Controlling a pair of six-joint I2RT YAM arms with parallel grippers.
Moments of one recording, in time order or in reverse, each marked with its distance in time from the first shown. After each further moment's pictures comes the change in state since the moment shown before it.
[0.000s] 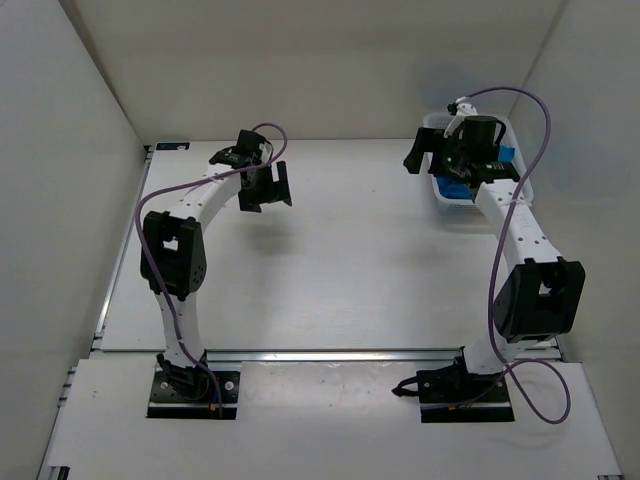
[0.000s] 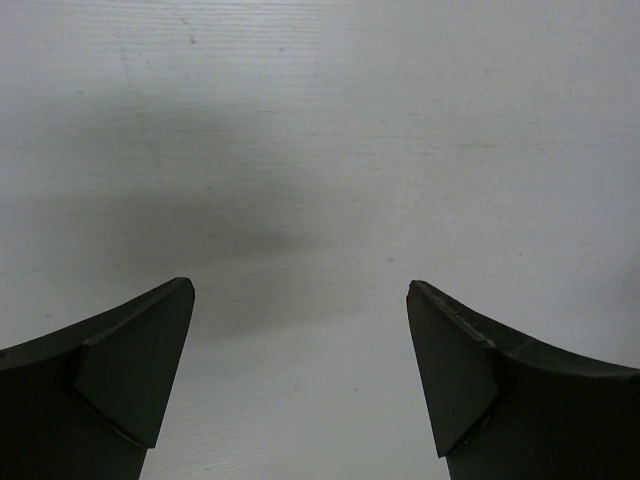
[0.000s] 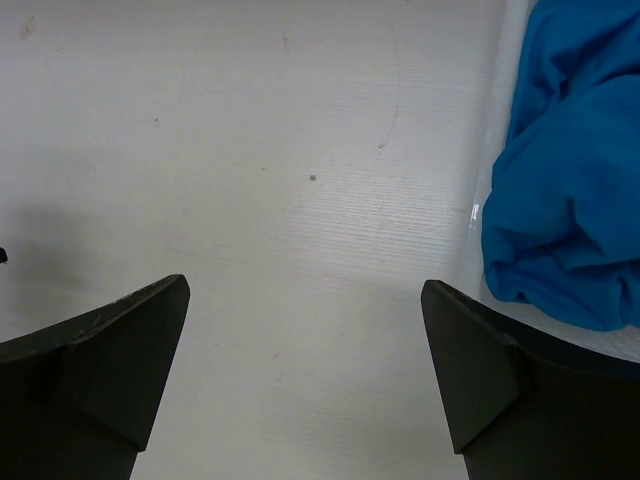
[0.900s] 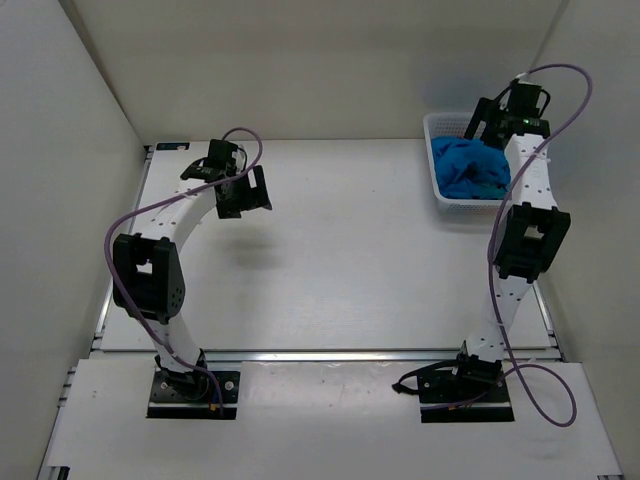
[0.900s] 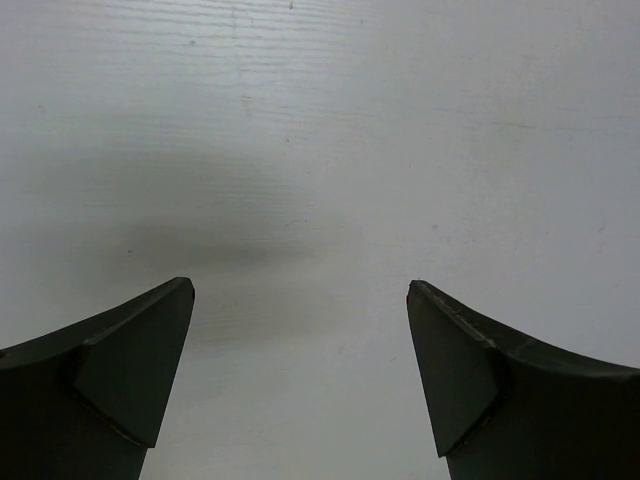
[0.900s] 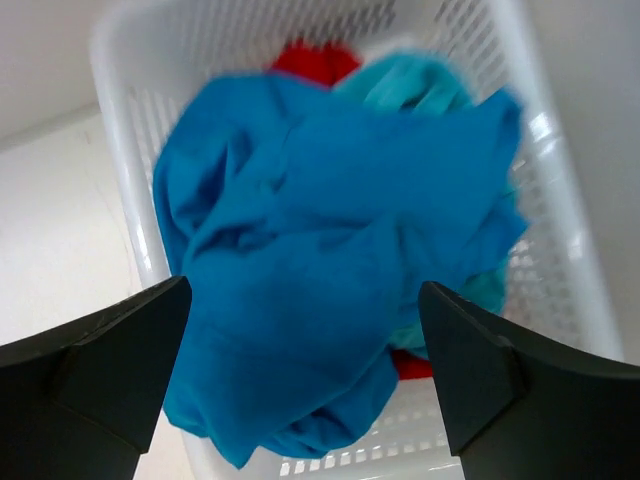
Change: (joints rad) left arm 0.100 -0.233 -0.247 0.082 -0.002 0.027; right arm -0.266 0.549 0.710 -0.256 0.226 0.005
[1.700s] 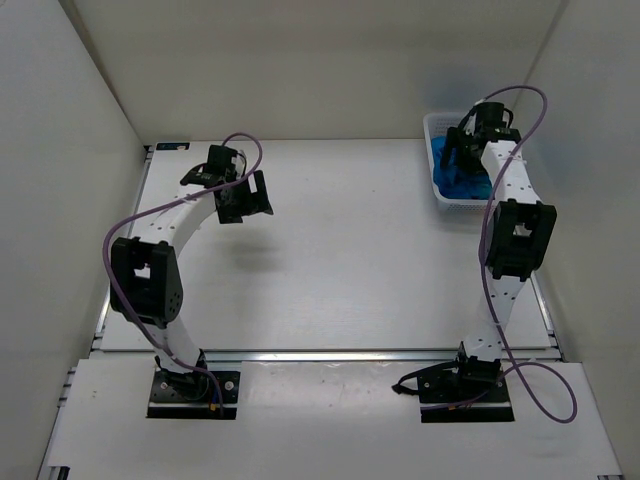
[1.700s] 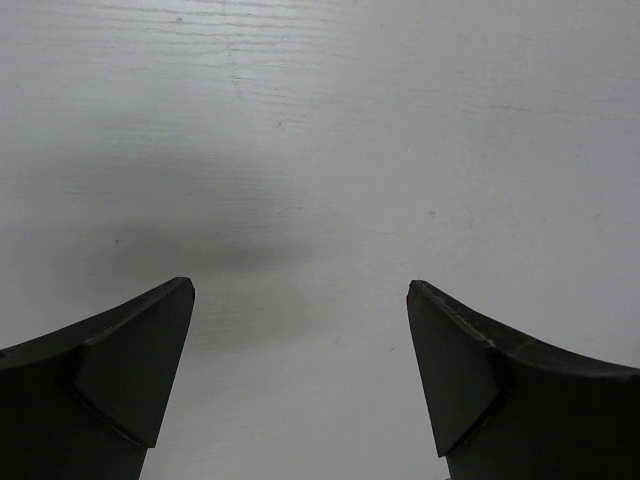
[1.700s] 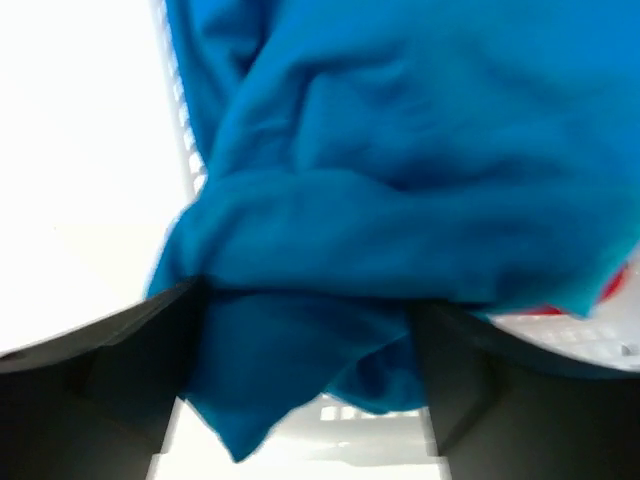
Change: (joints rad) left arm 0.001 -0.031 -0.070 0.035 0.026 -0.007; right arm 0.085 0.004 -0.145 -0.108 -0.029 -0.051
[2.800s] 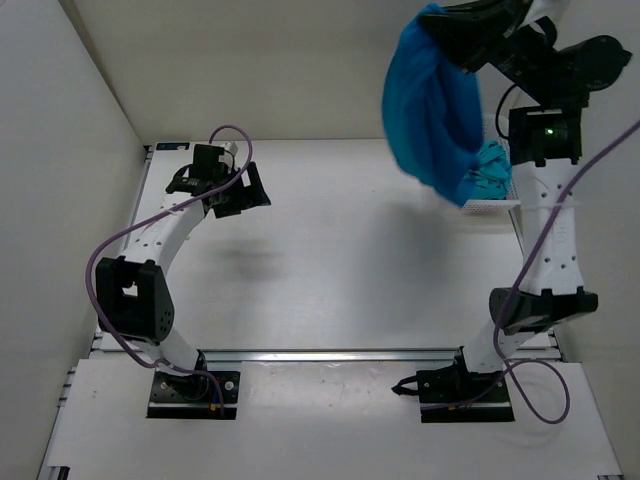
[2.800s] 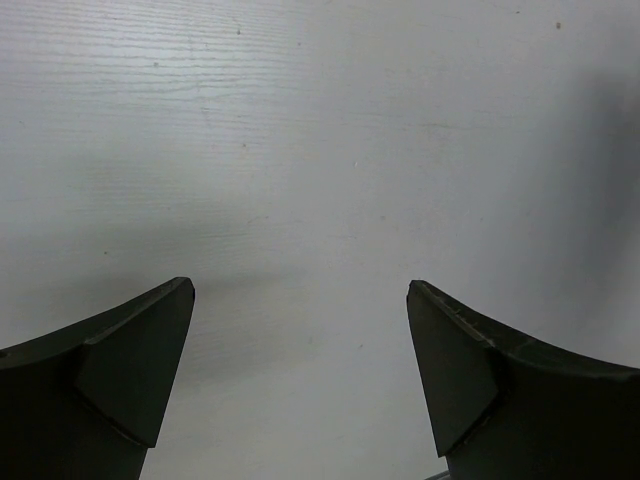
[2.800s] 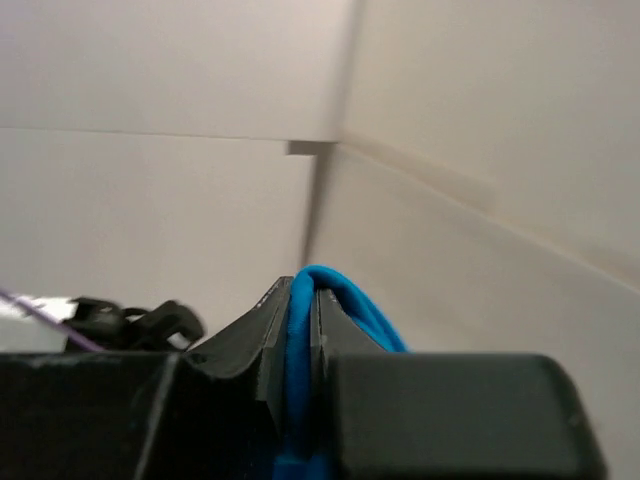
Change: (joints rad) left arm 0.027 -0.119 -0.057 0.078 0.067 -0.005; right arm 0.175 -0.542 0.196 0.912 -0.809 0.341
